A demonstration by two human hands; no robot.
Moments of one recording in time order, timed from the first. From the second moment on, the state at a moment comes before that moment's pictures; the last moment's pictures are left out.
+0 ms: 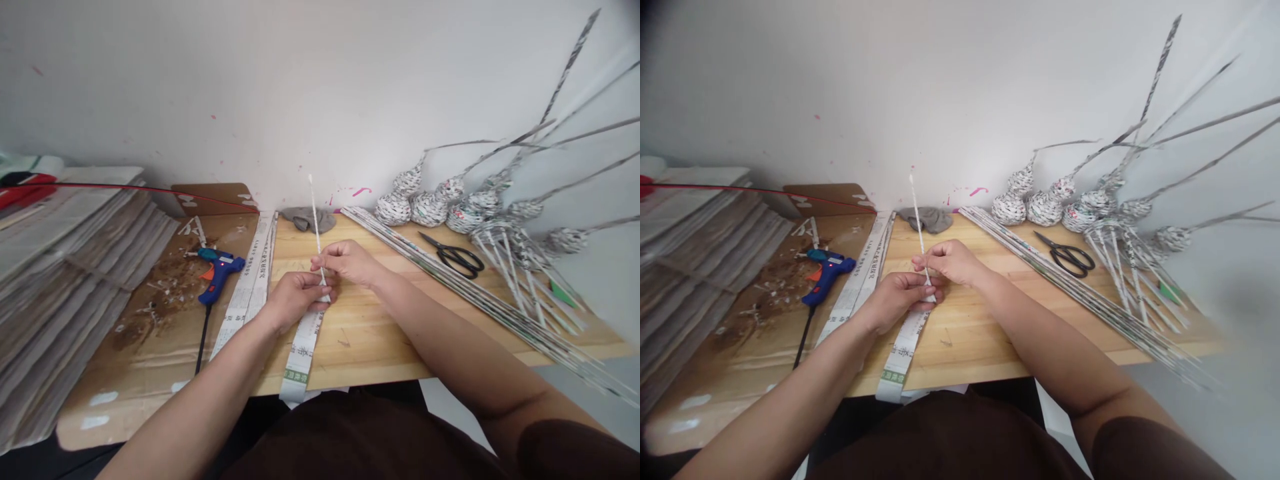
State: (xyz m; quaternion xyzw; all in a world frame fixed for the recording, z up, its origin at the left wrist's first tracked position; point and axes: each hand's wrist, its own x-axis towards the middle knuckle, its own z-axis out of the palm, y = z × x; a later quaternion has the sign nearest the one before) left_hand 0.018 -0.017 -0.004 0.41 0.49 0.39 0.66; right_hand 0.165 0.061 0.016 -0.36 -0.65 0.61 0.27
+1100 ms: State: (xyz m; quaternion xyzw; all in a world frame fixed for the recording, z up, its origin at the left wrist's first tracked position) left_hand 0.016 -0.017 -0.012 0.45 0.47 0.37 0.66; right_hand 0.174 0.063 0.021 -0.33 -0.66 0.64 0.21
